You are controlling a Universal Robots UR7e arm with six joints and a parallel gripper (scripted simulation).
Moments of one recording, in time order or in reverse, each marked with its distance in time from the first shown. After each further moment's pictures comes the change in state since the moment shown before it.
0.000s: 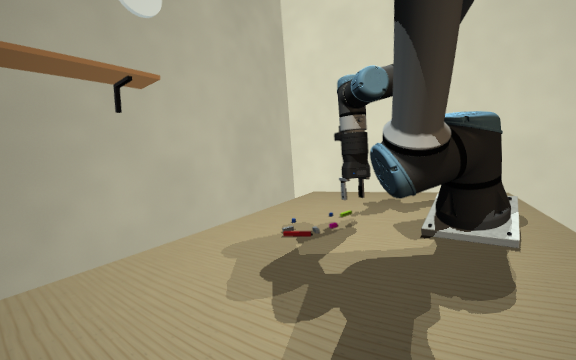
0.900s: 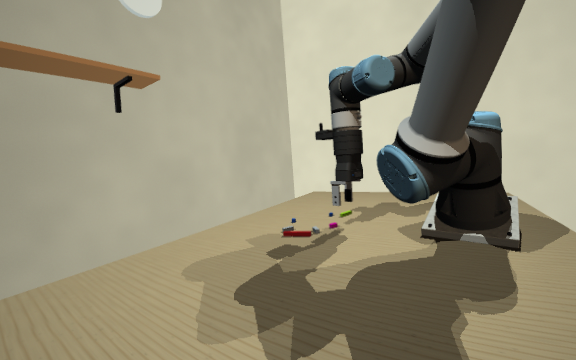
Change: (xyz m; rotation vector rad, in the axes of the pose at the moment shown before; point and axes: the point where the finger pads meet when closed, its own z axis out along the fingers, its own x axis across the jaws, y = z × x) arm -0.060 0.054 -0.001 0.003 0.002 -0.521
